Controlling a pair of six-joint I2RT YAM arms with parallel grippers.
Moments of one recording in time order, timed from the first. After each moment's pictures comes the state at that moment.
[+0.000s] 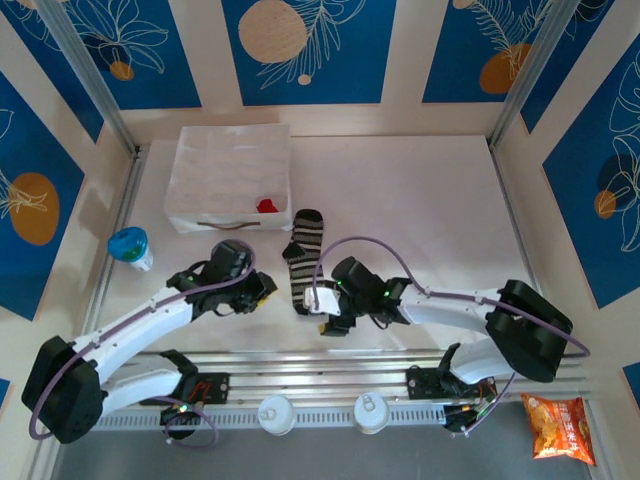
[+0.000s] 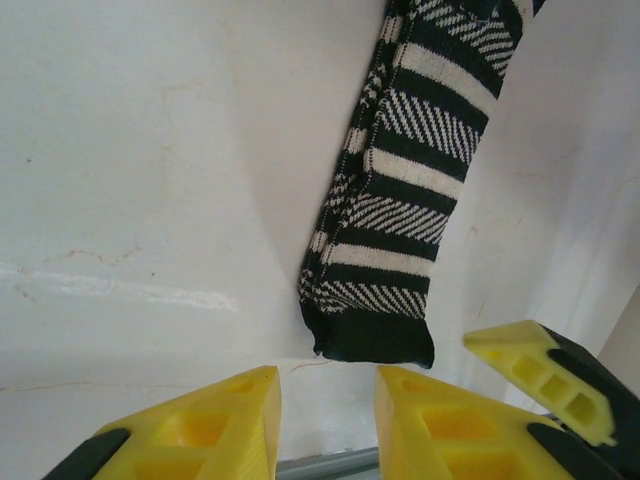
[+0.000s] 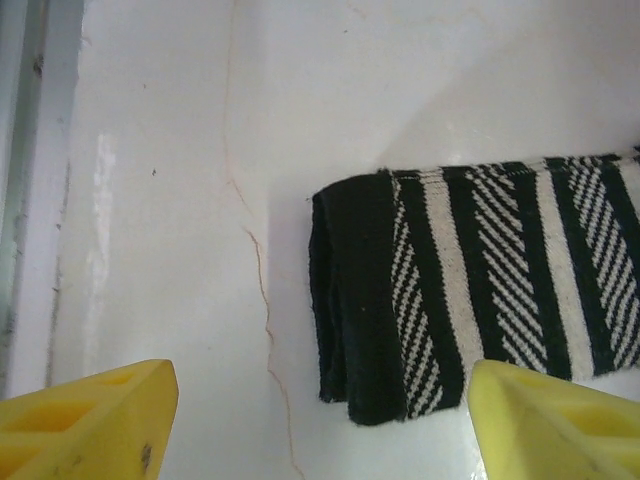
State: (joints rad) left arm -0.63 1.06 0.62 -0.51 0.24 -1.24; right arm 0.96 1.38 0.62 -0.15 -0.20 -0.60
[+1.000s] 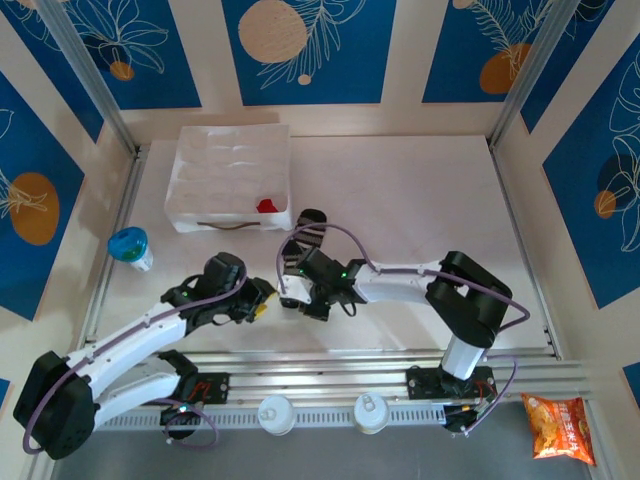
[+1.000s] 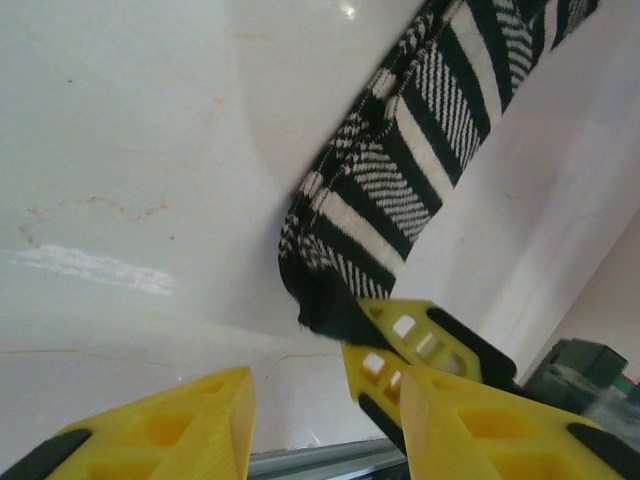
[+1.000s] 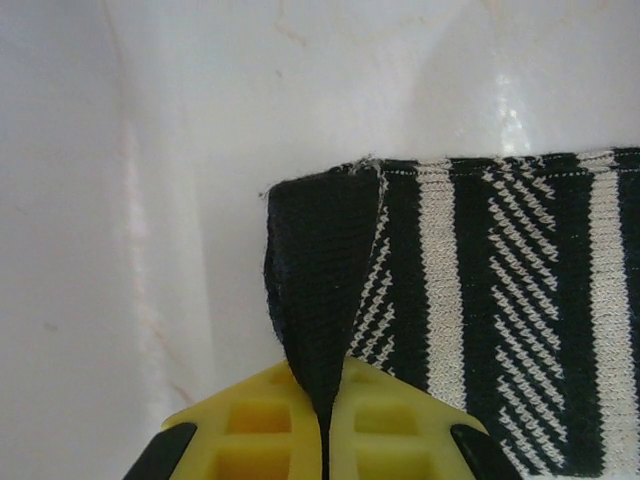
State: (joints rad) left arm -0.62 0.97 0.47 -0.39 0.26 -1.47; right arm 0.98 1.71 0.95 -0.32 -0.21 -0.38
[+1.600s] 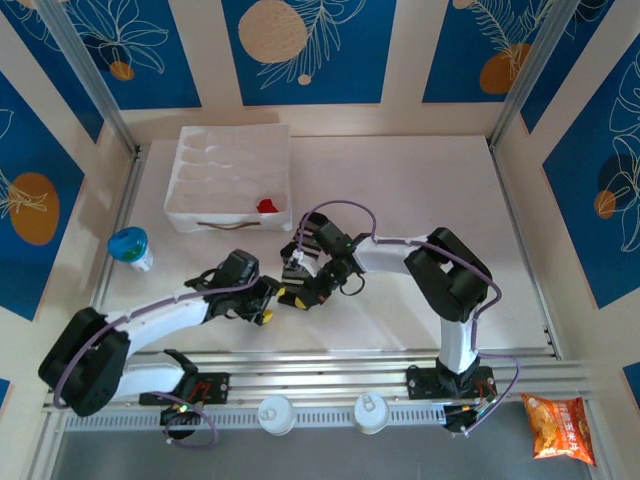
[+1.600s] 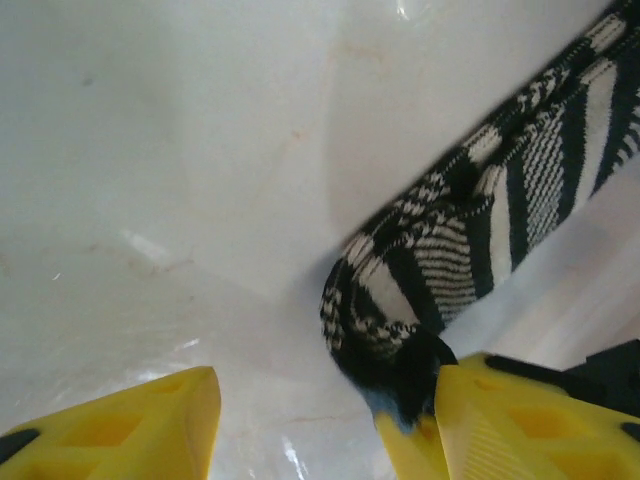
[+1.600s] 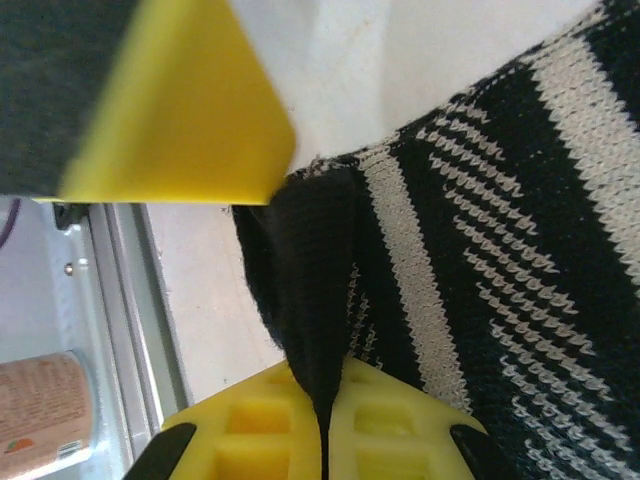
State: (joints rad) left arm -0.63 1.25 0.50 -0.25 0.29 -1.61; right arm 0.75 1.90 1.06 -0.39 -0.79 -0.01
